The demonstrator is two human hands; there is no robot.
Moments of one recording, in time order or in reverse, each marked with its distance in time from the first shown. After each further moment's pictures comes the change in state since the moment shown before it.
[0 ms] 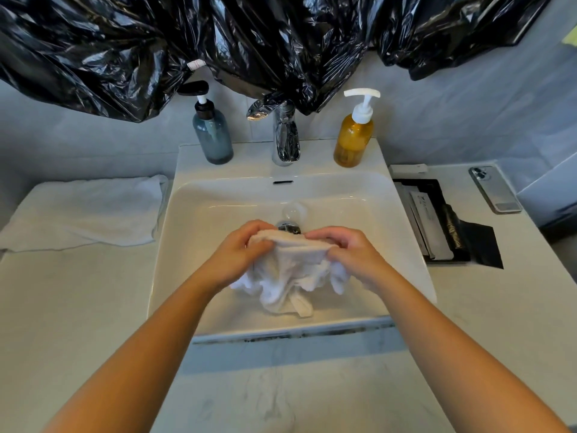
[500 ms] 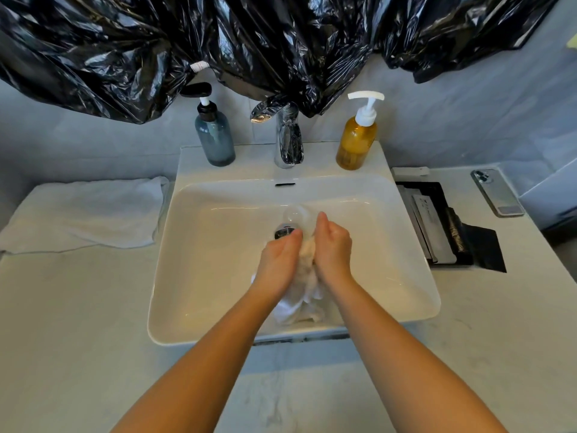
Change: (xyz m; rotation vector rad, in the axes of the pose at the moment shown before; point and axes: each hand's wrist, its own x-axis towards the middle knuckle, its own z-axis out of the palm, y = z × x) left_hand 0.012 0.030 0.073 -0.250 0.301 -0.267; right_hand 0.032 -0.008 0.059 -0.085 0.674 0.031
